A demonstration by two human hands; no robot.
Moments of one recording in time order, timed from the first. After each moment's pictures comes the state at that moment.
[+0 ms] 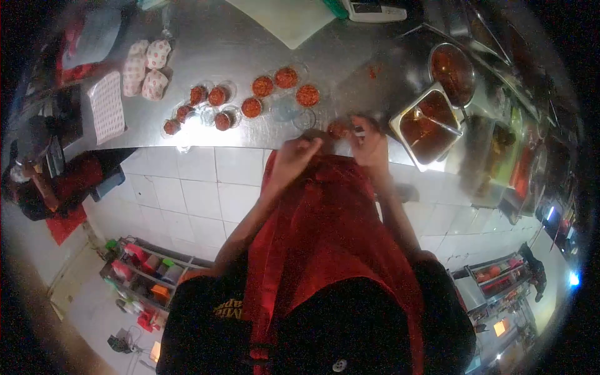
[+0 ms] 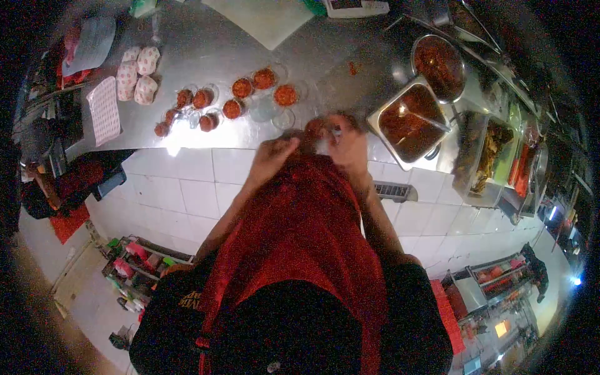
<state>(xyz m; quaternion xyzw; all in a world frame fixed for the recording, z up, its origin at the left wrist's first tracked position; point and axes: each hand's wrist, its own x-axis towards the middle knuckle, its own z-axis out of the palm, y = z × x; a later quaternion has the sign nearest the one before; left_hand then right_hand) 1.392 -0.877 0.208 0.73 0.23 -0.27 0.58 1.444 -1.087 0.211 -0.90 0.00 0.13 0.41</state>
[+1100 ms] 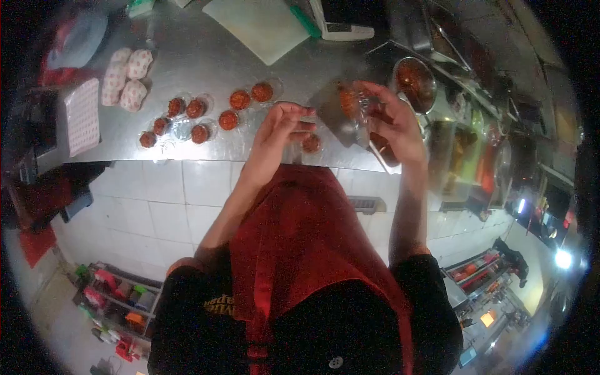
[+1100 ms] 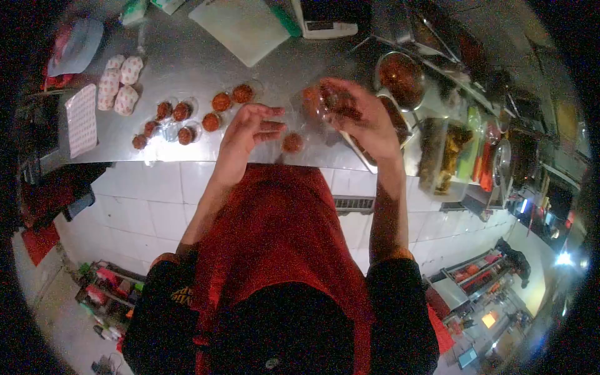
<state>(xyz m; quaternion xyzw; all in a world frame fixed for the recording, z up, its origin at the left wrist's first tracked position) 1.453 -0.878 0.305 0.48 0.08 -0.13 0.86 1.529 -1.119 0.373 -0.71 -0.07 0.26 0.65</state>
